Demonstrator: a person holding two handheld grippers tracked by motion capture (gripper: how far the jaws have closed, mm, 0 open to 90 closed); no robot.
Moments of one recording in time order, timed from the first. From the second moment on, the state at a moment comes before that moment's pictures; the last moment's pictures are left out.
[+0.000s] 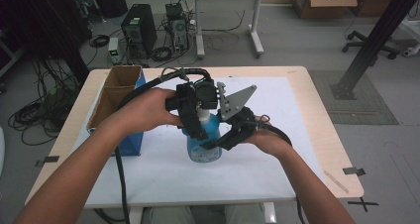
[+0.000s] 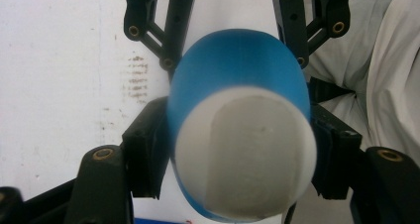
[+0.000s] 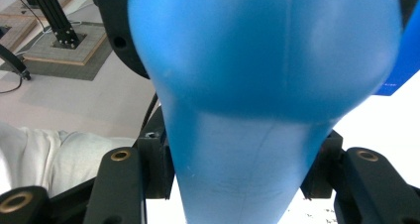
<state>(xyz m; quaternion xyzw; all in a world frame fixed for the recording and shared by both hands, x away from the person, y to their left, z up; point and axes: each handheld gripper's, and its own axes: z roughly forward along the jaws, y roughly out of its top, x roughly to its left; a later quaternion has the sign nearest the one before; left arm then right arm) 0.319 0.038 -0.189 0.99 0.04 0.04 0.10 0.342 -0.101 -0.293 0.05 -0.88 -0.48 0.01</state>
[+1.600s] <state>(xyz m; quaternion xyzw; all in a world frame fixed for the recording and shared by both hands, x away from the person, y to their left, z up) 0.320 0.071 -0.149 0.98 0.17 0.09 0.08 0.334 -0.199 -0.258 -0.04 -0.92 -0.40 -0.06</state>
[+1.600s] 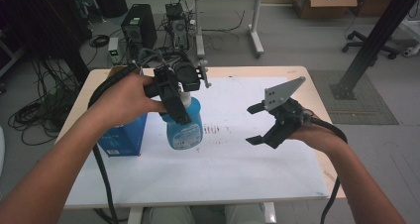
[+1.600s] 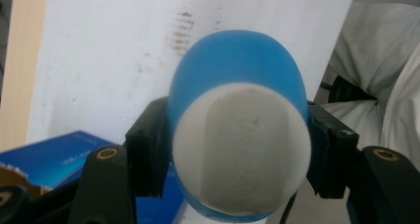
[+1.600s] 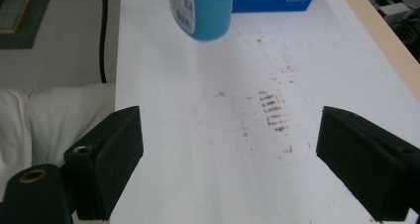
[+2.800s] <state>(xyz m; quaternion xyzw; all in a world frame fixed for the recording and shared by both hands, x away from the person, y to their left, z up) 0.347 0.097 -0.101 0.90 0.41 0.14 0.08 0.328 -0.246 -0.243 -0.06 -0.96 -0.26 -0.08</state>
